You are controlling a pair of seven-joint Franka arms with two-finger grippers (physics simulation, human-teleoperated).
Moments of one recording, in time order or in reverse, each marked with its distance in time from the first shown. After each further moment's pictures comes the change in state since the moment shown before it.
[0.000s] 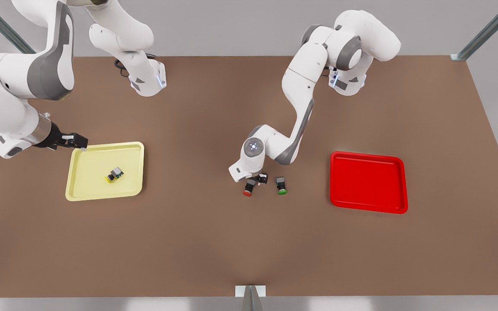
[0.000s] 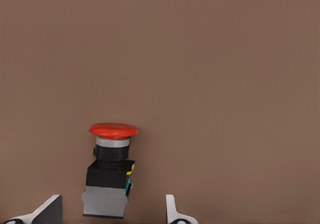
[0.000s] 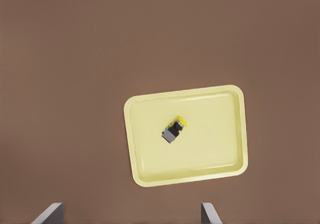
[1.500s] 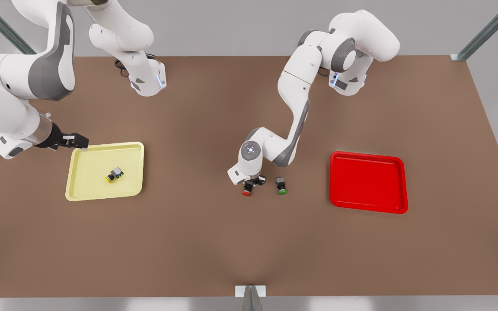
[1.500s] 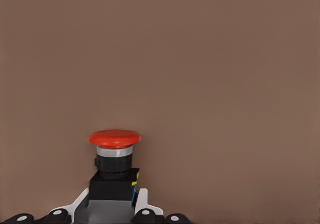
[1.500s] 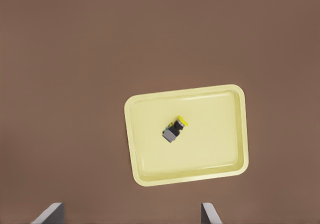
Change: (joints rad) left arm -0.052 0.067 0.090 0.077 -0.079 -0.058 0.023; right arm 0.001 0.002 0.001 -0.001 0.000 -0.002 0.000
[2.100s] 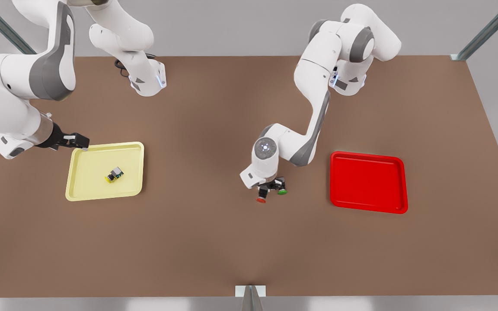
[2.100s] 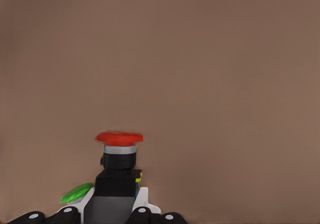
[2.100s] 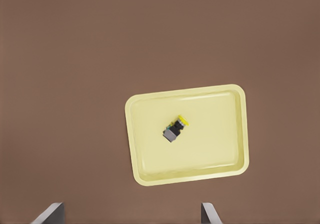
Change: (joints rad) left arm 0.088 -0.189 0.011 -0.050 0.156 -0.114 0.003; right arm 0.001 0.000 0.001 0.000 0.000 -0.002 0.000
